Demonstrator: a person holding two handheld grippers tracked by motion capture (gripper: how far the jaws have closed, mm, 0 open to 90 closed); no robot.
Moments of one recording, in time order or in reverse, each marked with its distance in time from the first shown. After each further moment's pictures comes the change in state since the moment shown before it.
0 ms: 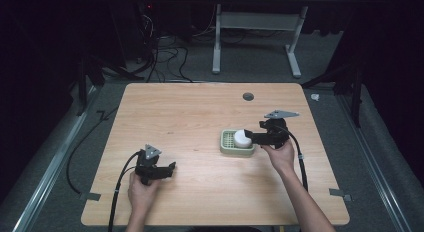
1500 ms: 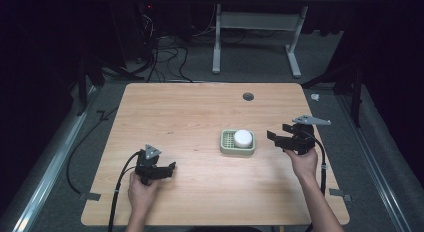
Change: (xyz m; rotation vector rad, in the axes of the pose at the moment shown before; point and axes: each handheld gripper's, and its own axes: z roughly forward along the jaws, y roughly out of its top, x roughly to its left) left arm 0.000 0.000 0.000 0.001 0.000 0.001; right arm -0.032 -0.023 -0.056 -0.074 -0.070 0.073
